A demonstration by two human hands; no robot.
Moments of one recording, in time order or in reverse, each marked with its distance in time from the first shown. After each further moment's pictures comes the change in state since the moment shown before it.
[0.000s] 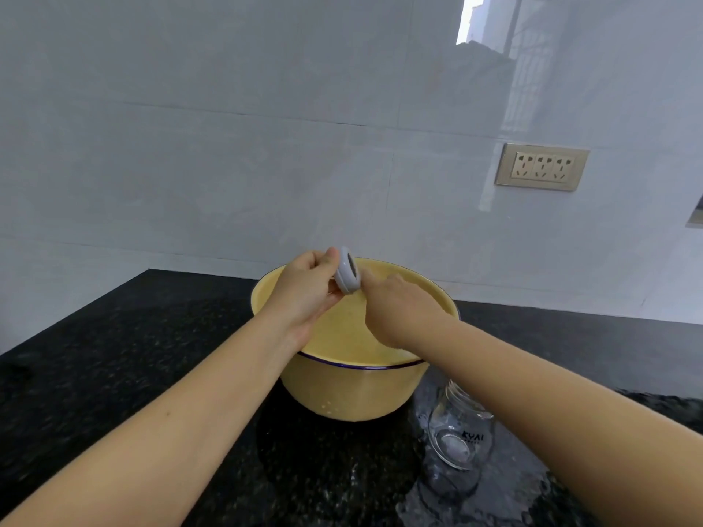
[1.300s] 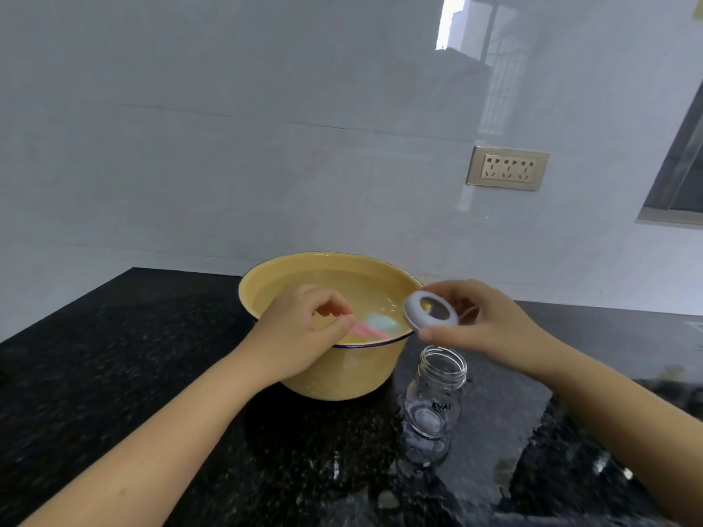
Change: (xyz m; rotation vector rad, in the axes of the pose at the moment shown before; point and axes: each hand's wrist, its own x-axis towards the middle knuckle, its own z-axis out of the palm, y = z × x) left_hand -0.064 -0.010 -0.018 0.958 -0.250 0.507; right_hand -0.098 0.090 -0.021 0.678 0.195 -0.085
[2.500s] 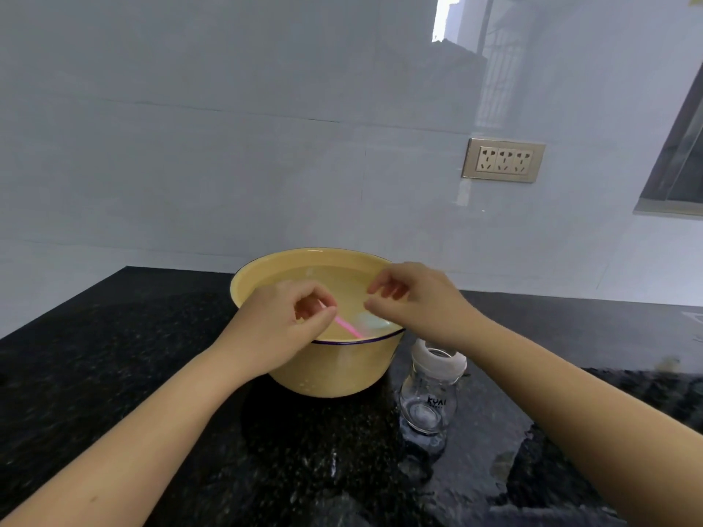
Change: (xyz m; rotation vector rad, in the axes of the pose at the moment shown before) left_hand -0.002 -0.003 -0.008 0.025 0.038 0.004; right_hand 0.035 -0.023 0.038 -0.187 0.028 -0.029
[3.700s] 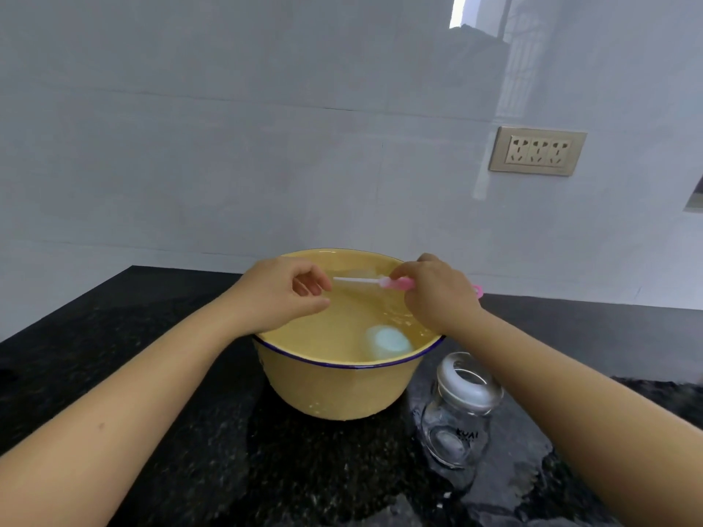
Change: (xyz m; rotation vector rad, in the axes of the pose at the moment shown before) left_hand 0.062 -0.040 -0.011 0.065 -0.163 -0.129; right_hand 0.068 0.049 0.028 -0.461 0.063 0.083
